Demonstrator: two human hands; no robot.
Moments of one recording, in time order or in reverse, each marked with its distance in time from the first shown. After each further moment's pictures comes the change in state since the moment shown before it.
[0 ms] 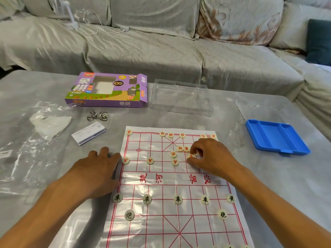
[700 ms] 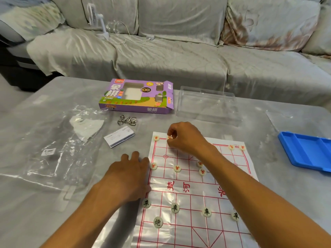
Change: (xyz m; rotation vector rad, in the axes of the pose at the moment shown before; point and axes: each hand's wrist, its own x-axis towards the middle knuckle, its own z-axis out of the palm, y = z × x) left_hand -0.003 0.001 0.001 -0.043 0.040 -0.034; right_hand 0.106 -0.114 0.013 0.192 0.020 -0.148
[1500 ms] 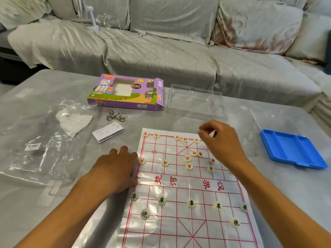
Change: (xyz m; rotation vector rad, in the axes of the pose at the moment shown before) left_hand 0.003 -0.006 0.001 0.002 -0.041 0.011; right_hand -0.090 0.052 -0.051 0.193 0.393 0.182
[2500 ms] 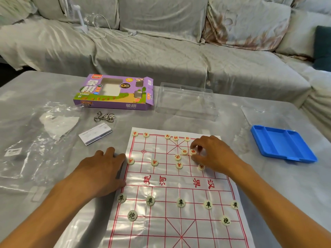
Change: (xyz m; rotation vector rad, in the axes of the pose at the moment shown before) left_hand 0.000 0.001 -0.001 0.018 0.037 0.016; right_hand -0.006 0.045 0.000 -0.462 -0.359 -0.069
